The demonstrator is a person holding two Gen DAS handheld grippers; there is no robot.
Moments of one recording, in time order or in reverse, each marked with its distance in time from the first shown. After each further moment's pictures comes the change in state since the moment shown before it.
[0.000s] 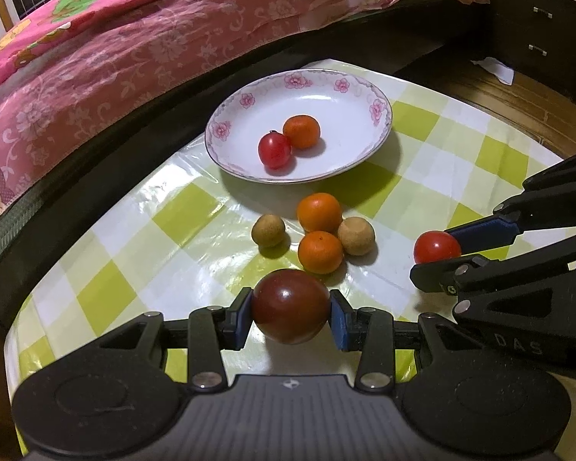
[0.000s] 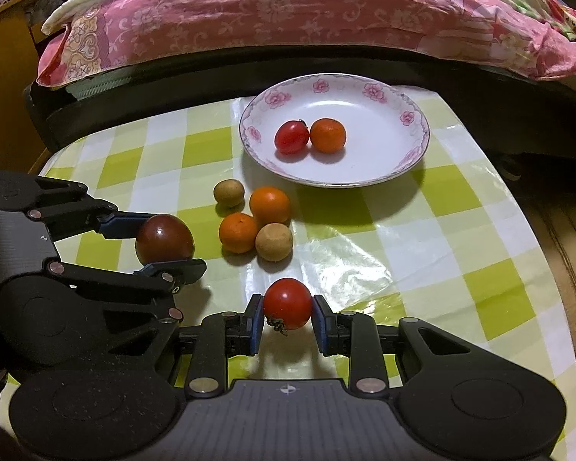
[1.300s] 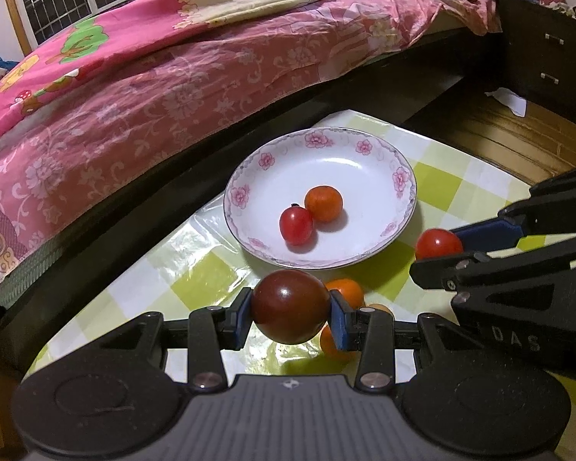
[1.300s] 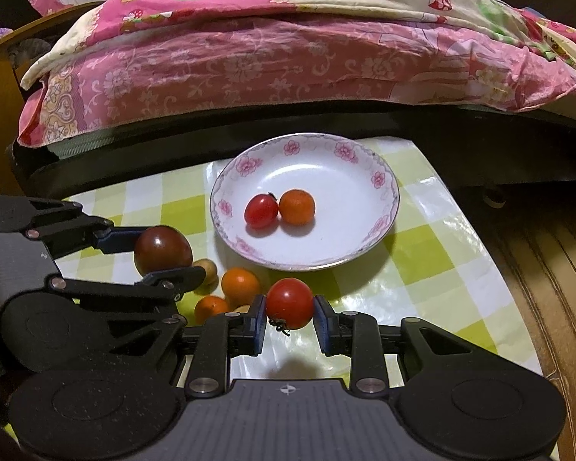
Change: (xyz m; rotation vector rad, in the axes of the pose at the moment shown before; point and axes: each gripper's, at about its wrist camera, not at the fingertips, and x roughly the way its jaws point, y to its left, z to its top) left arm 0.001 0.008 0.044 -0.014 -0.091 0.041; right arm -0.006 -0.021 0.037 0.041 -0.109 -0.025
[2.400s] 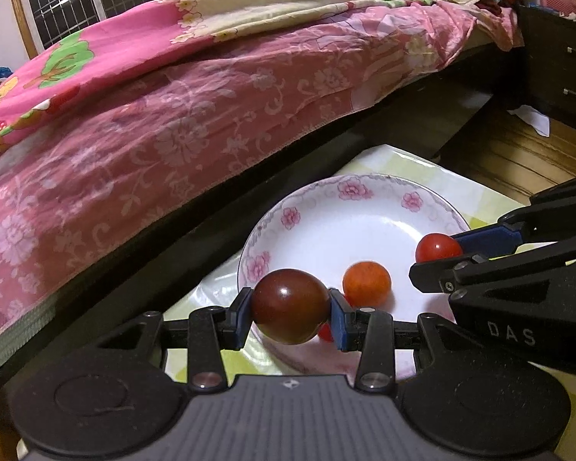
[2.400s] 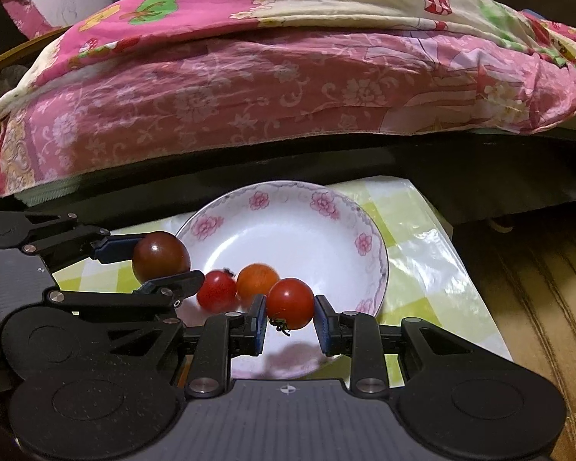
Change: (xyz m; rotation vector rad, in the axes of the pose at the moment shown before) left arm 0.061 0.016 0.051 -0.009 -0.055 0.042; right arm 0.053 -0.039 0.053 0.030 -0.049 0.023
